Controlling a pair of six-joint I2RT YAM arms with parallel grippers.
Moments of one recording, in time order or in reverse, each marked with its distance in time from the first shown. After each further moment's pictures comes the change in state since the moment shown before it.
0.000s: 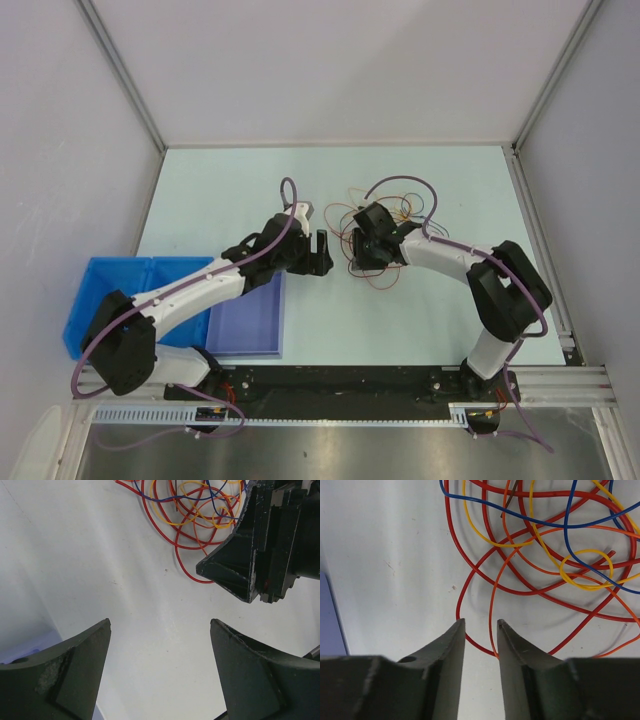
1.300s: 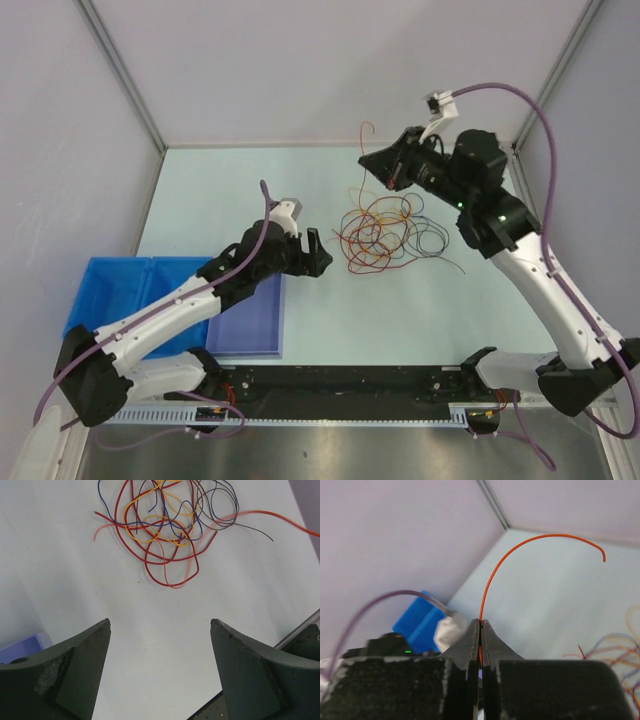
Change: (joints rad) left arm -0.045 -0.205 -0.037 0.014 -0.023 -0.026; right arm -0.124 -0.491 0.452 0.108 -0.306 -0.093
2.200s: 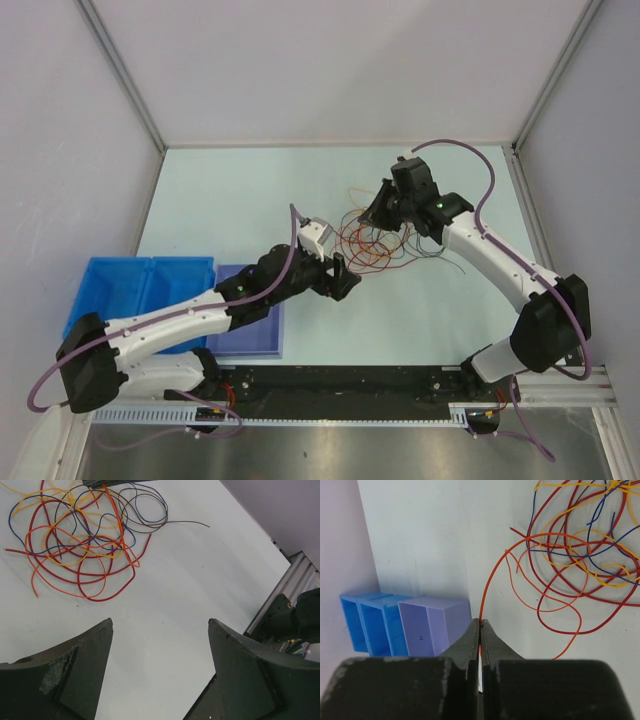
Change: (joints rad) left arm -0.213 -0.012 -0.097 0.279 -0.006 0.088; right arm -0.020 0.261 -0.255 -0.226 0.177 0.360
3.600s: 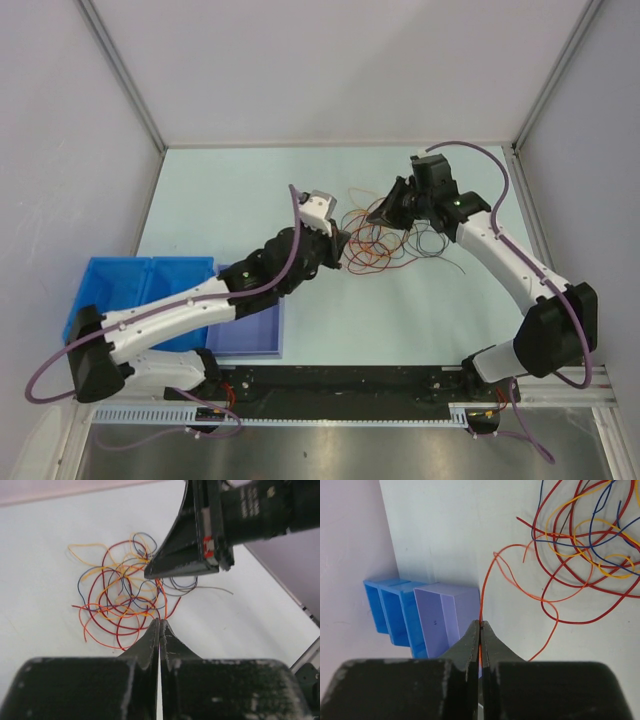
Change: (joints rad) left arm -0.076 0.100 0.245 -0.055 -0.335 0.082; right arm -0.104 -0.043 -0.024 -0.011 -0.193 -0.005
